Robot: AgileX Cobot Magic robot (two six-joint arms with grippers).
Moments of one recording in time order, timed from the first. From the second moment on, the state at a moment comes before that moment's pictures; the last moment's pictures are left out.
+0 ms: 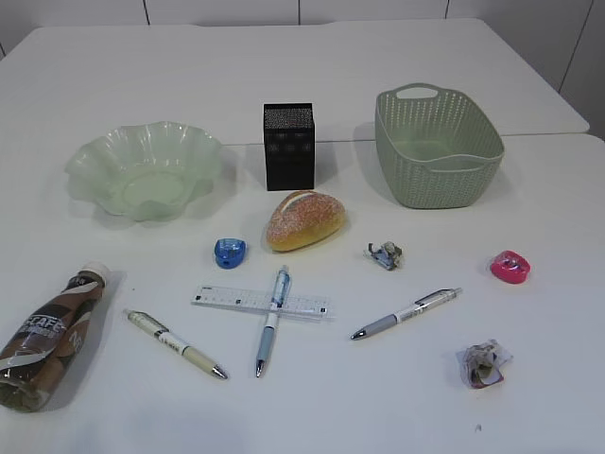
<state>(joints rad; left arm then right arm) 0.02 0.20 -0.71 -0.19 1.21 0.14 0.08 0.13 -0.51 0.09 1.20 0.00</state>
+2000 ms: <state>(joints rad) -0.54 2.04 -1.97 -0.04 1.16 0.20 0.08 0.90 -0.80 0.11 1.17 -0.01</state>
